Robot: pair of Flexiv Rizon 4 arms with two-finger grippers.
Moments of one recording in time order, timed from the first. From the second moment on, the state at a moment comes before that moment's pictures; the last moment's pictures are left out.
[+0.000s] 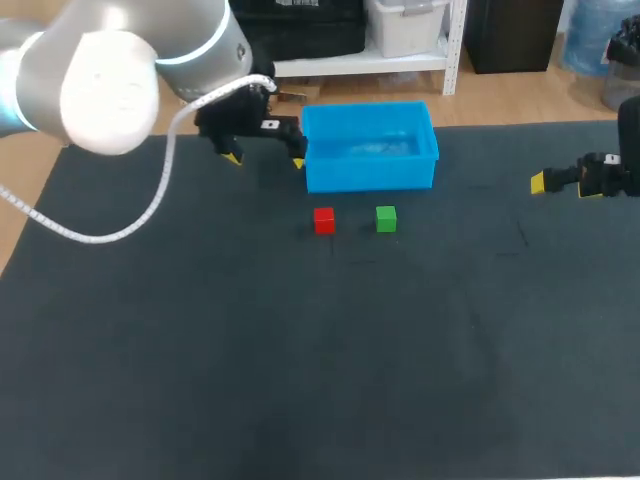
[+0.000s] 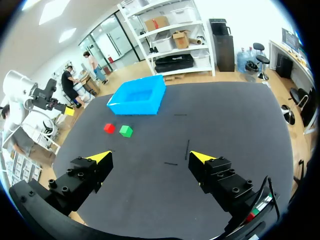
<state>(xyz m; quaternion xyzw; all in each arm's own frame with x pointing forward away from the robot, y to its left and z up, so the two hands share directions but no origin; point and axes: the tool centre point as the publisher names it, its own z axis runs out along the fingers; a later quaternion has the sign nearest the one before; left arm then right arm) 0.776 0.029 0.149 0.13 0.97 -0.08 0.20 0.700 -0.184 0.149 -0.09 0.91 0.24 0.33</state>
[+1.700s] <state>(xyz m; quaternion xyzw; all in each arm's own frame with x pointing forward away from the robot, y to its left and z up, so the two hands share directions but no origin) 0.796 -0.020 0.122 0.10 0.98 -0.04 0.14 0.700 -0.184 0.149 -0.09 0.91 0.24 0.33</state>
